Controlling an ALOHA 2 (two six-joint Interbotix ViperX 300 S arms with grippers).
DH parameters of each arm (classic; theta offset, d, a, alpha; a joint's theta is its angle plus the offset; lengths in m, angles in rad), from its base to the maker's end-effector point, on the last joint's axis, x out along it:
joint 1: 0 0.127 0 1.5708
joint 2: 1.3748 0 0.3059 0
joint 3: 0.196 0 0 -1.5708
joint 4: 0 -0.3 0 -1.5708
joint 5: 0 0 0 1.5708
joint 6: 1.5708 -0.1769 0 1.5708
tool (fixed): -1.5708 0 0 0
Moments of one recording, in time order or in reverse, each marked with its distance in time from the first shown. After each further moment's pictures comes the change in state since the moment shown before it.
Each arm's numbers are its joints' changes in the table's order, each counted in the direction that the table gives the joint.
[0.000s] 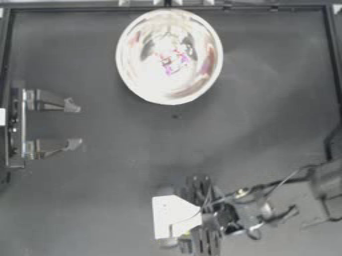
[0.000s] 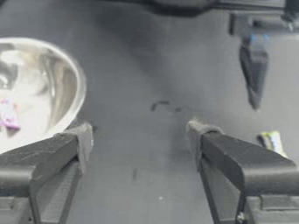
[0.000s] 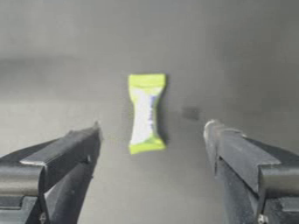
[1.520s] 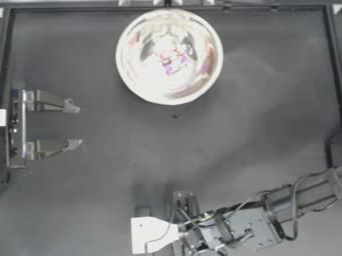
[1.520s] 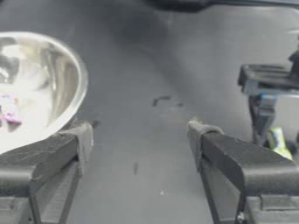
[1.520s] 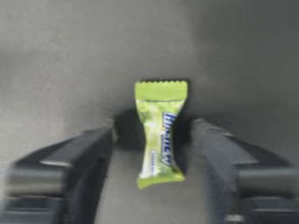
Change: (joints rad) left arm 0.000 0.000 -0.015 0.000 -0.008 0.002; right arm 0.020 -0.230 0.150 -0.002 0.114 -0.002
